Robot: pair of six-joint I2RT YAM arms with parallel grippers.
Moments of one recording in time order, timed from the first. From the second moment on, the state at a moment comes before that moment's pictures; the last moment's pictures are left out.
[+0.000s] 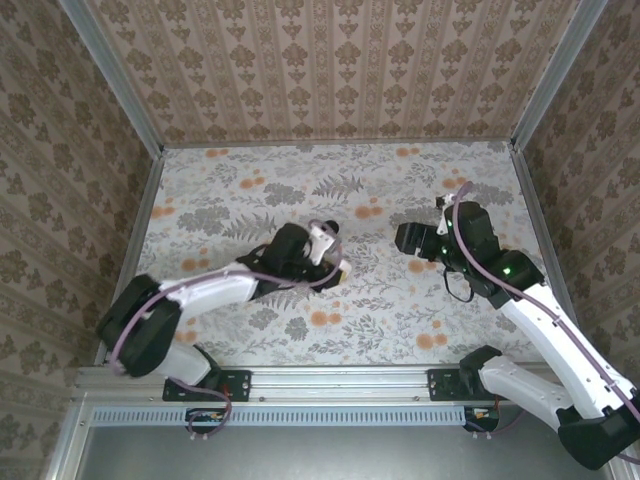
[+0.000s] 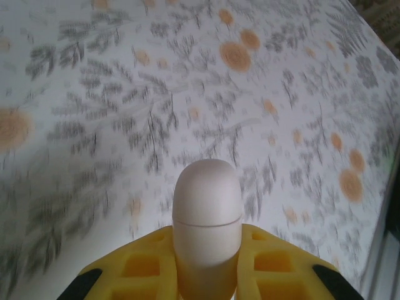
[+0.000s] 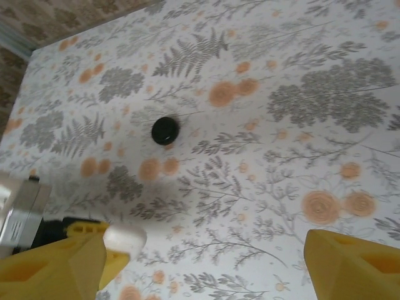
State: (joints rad) left arm -0.81 1.50 0.79 0.01 0.41 -0.26; right arm 0.42 0.90 0.97 -0.72 0.05 0.55
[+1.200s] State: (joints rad) left arm -0.78 2.35 1.86 -0.41 0.26 -0.27; right arm 0.33 0.61 0.42 -0.44 0.56 0.26
